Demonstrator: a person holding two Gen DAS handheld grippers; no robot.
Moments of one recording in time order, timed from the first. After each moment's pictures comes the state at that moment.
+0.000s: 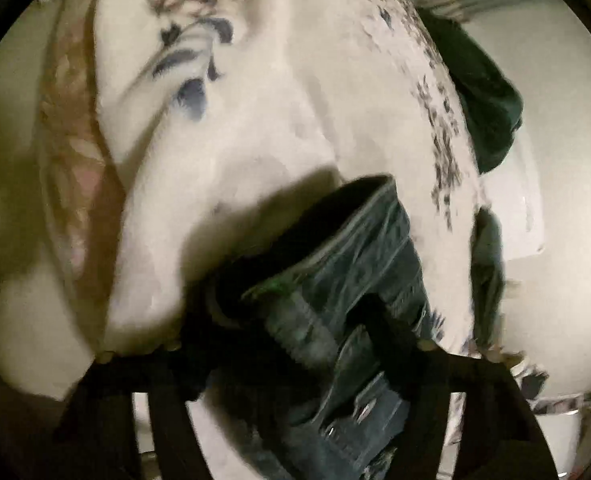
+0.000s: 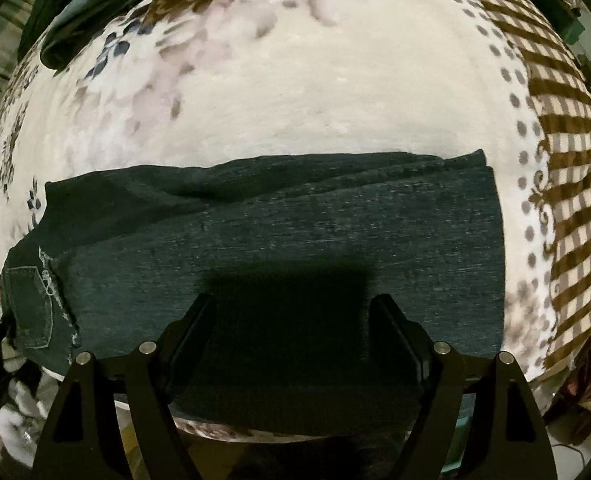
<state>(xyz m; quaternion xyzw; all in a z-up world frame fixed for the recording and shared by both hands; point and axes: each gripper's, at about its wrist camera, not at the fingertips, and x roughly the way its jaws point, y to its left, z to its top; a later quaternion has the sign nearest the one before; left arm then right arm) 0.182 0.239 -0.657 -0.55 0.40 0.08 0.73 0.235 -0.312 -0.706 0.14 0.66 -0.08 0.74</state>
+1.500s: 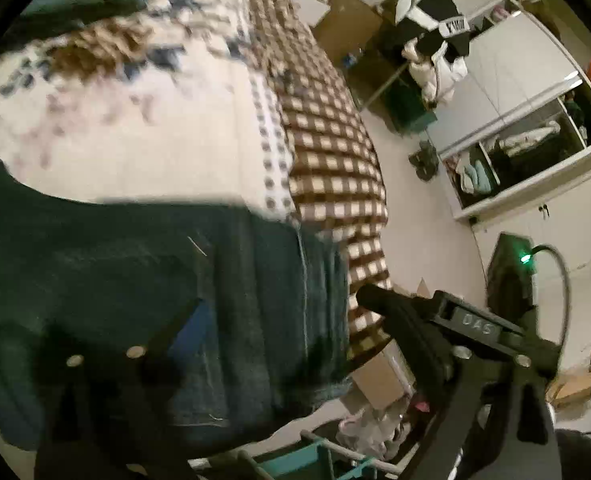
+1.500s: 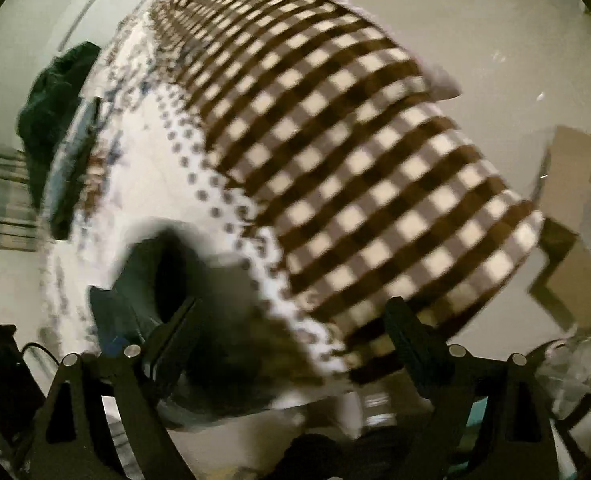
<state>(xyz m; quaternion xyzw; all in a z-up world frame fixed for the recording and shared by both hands) 0.140 -0.284 -0.488 -0.11 0.55 -0.35 0.75 0.103 -0.587 -0.669 0.38 0.54 -0.11 0.74</state>
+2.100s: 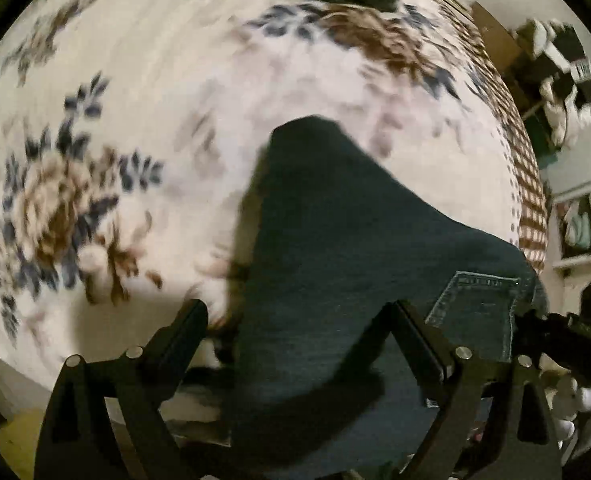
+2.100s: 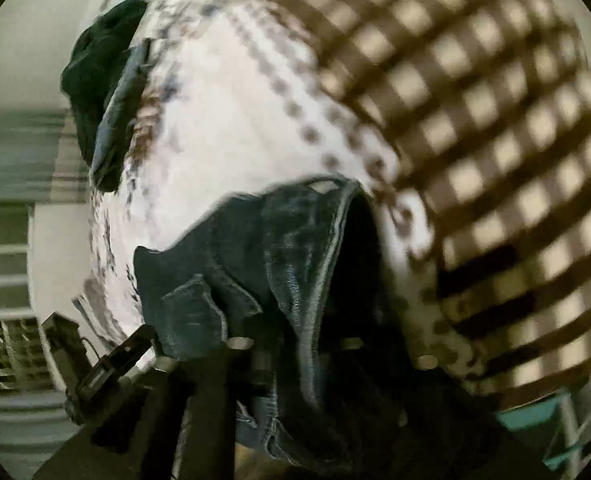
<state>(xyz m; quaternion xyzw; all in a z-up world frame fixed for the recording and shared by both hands) 0.216 -0.114 -0.569 -0.11 0.62 -0.14 0.77 0.170 -0.522 -0.696 0.38 0.57 0.02 0.73</state>
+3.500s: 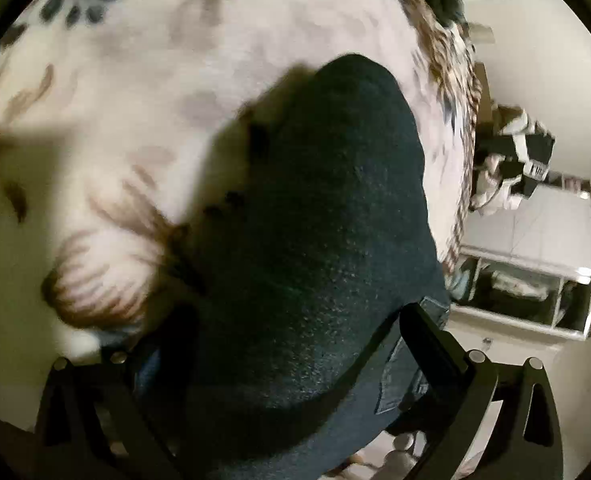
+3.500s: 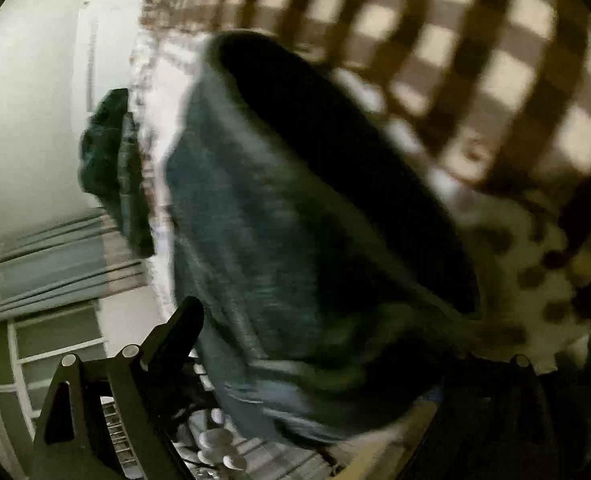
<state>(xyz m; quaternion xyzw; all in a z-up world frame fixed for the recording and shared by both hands) 0.228 -0.091 -0.637 -0.38 0.65 -0.22 0.61 0.113 -0.476 -0.771 0.60 0.46 0.00 0.66</state>
